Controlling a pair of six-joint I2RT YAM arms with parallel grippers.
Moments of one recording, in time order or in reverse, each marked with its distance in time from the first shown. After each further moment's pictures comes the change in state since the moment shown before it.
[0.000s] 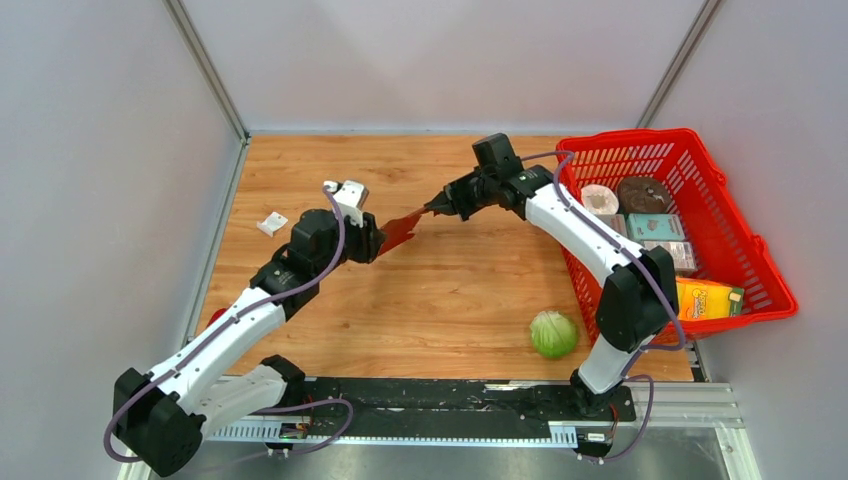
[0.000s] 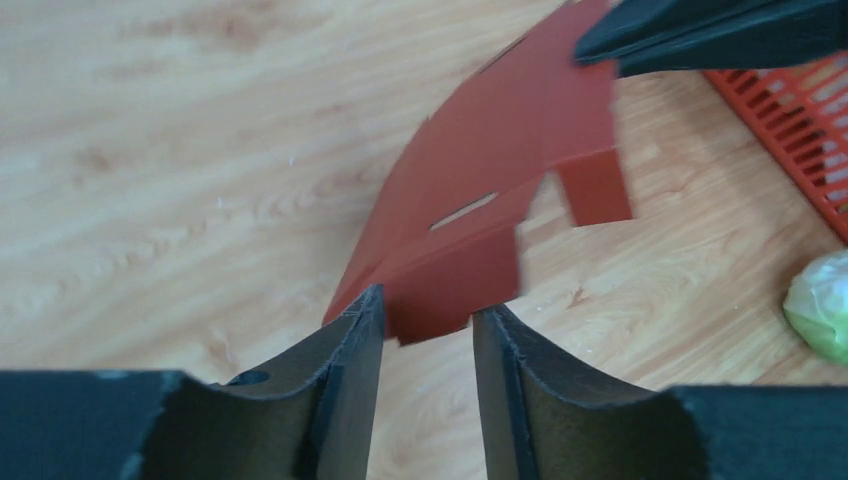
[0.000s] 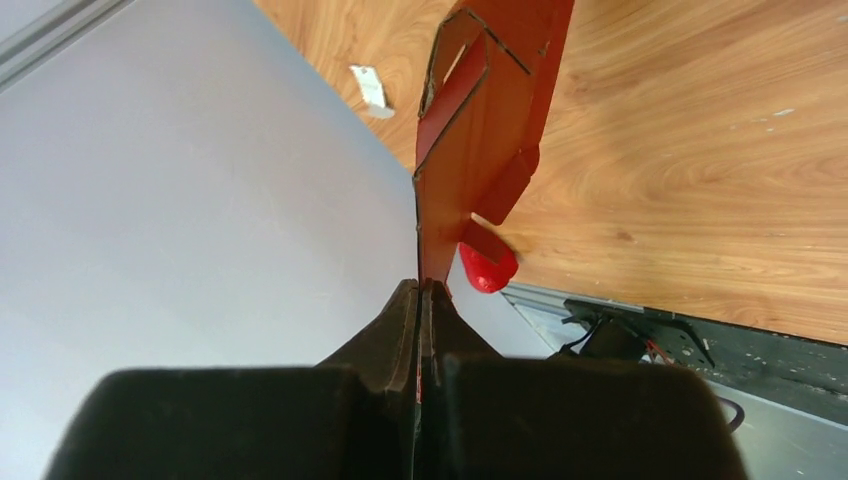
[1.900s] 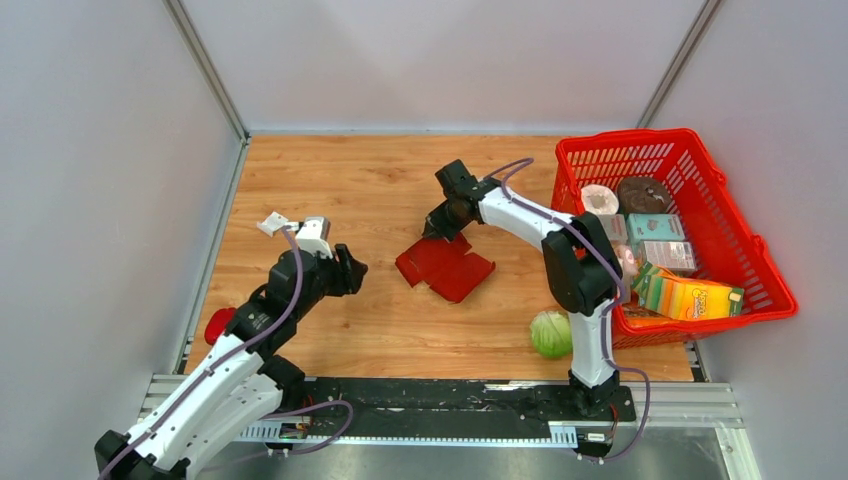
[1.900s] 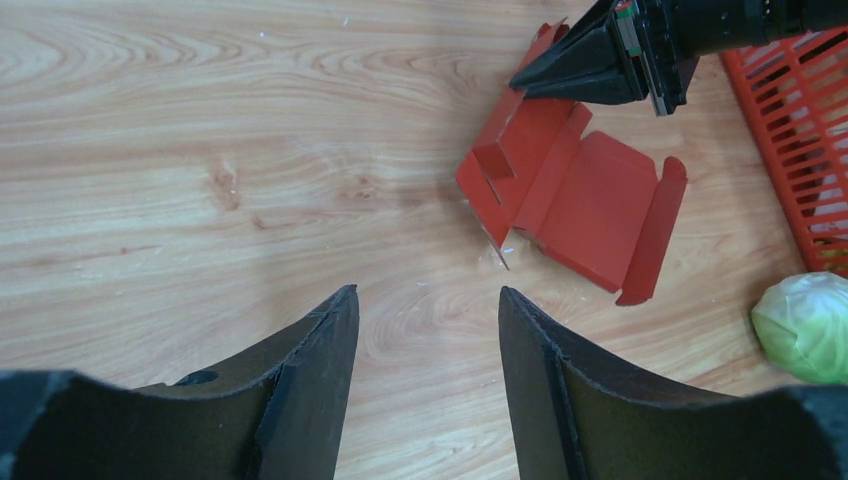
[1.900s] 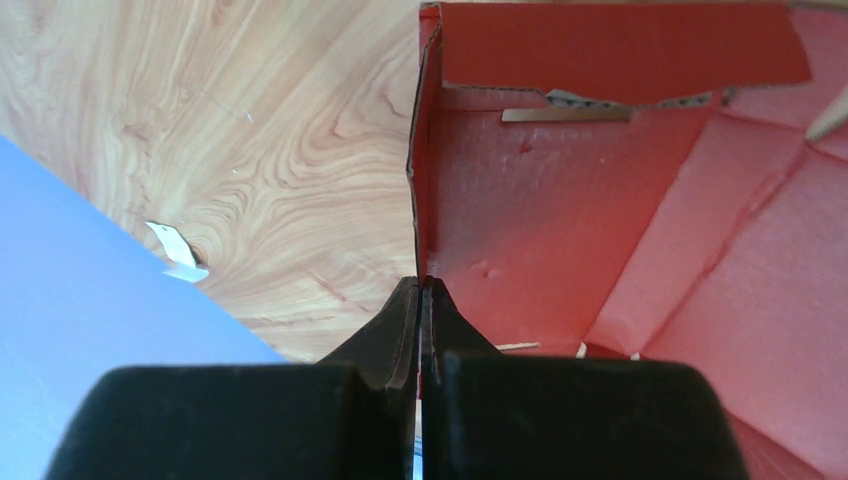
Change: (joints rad) left arm 0.003 -0.353 -0.225 -0.202 -0.147 -0.307; right arm 0.069 0.335 0.094 -0.075 0.258 -0.191
